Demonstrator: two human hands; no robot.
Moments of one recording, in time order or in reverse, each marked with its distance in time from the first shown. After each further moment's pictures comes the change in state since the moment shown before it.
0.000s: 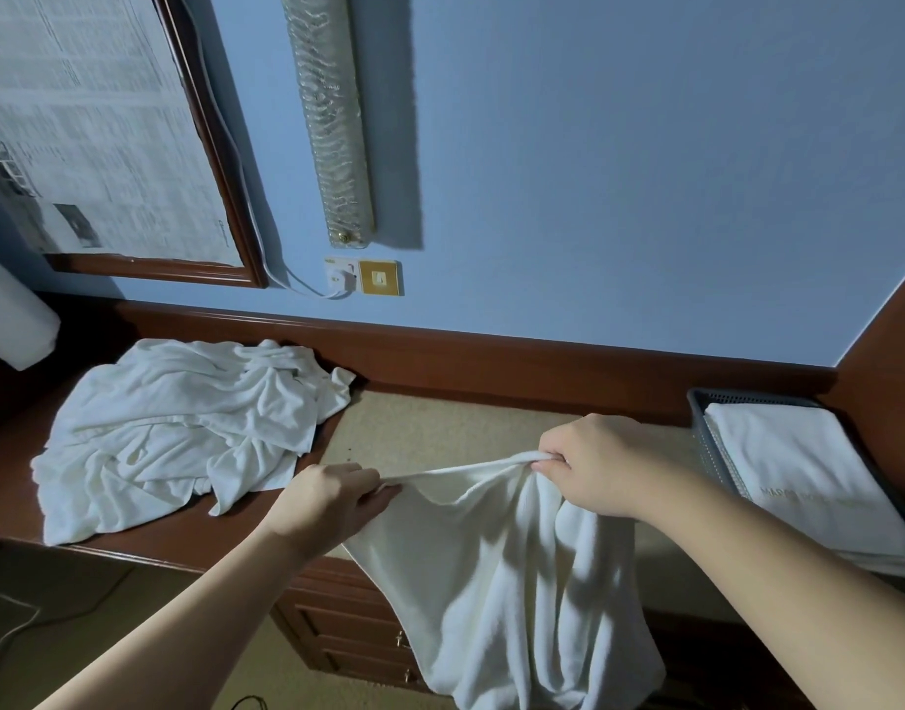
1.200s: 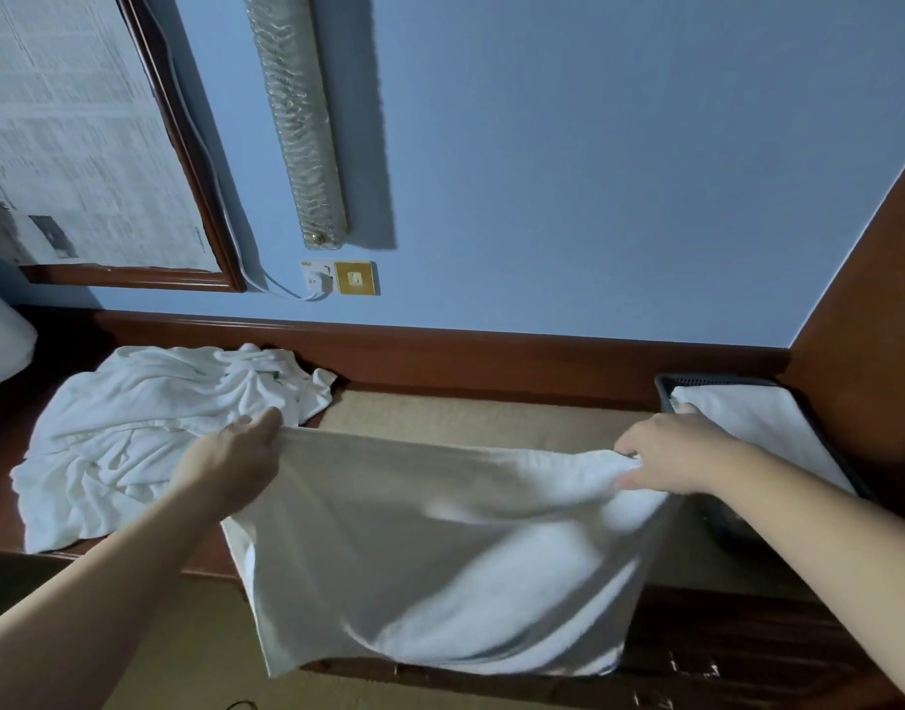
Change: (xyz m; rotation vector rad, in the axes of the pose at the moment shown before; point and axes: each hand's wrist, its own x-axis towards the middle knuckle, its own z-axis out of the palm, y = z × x) left_hand 0.006 -0.021 -0.066 0.247 -0.380 -0.641; right_hand -0.044 0.117 0.021 -0.258 -0.208 0.151
